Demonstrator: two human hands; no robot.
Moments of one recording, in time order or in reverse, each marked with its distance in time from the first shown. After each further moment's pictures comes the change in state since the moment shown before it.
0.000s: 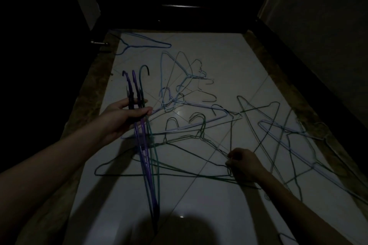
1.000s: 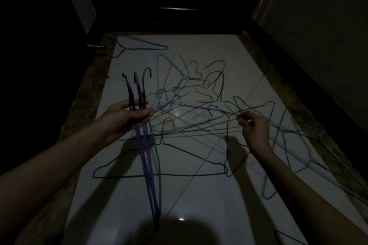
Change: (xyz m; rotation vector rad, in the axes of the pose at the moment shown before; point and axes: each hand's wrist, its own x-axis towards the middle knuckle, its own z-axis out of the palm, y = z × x) left_hand -0.003 0.002 0.011 -0.001 -0.024 -0.003; right_hand 0.003 -0.055 -0.053 0.248 0.601 -0.282
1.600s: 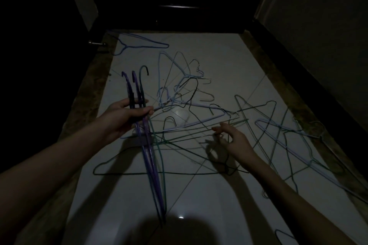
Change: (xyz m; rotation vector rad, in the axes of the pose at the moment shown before) left_hand 0.004 -0.005 -0.005 0.002 0.008 0.014; right_hand -0.035 -0.007 0.020 0.011 -0.450 -0.079
